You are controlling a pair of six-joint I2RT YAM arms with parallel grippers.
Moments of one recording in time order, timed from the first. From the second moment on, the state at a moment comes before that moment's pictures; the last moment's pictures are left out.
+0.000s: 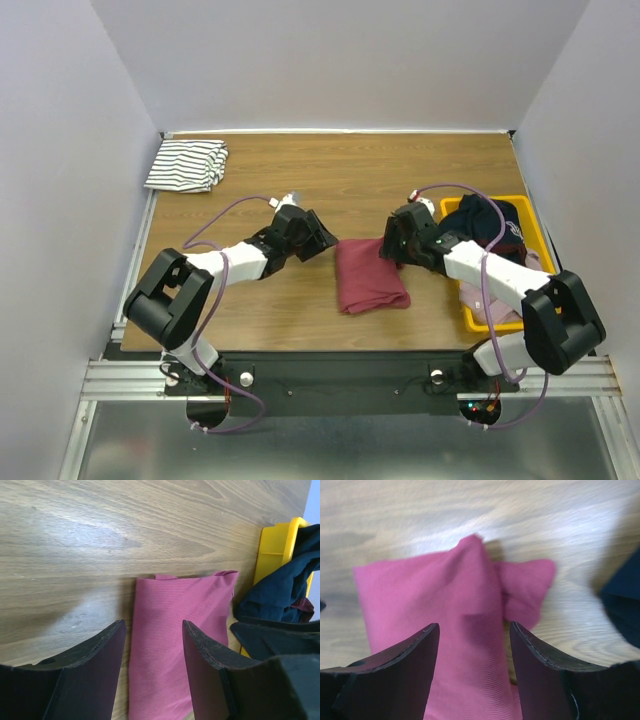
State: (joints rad) left arm -0.64 1.58 0.79 0.18 0.04 -1.01; right arm 0.54 1.38 0.82 -0.31 0.23 0.67
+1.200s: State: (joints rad) left arm -0.70 1.79 0.79 0.32 0.26 -0.97; right arm 0.48 1.38 0.61 -0.19 0.12 0.74
